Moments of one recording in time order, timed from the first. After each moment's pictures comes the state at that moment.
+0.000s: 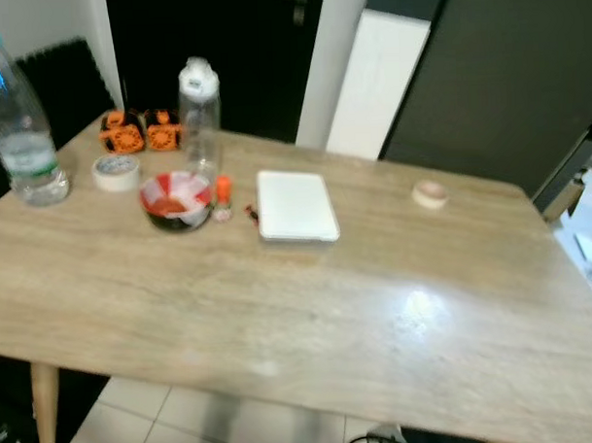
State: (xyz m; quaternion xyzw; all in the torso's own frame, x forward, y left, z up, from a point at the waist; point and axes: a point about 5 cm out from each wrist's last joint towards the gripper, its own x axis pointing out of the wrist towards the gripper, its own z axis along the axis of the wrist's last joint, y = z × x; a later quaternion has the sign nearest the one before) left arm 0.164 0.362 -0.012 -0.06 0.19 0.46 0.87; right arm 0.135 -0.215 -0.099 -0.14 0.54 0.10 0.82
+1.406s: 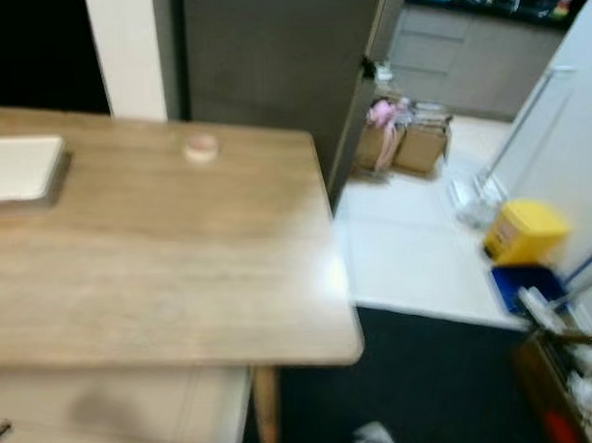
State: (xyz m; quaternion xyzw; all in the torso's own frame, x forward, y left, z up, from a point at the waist) left arm 0.172 0.358 -0.012 -0.07 0.19 0.44 0.88; right arm 0.135 -0.182 -0.104 -0.12 0.54 0.12 0.82
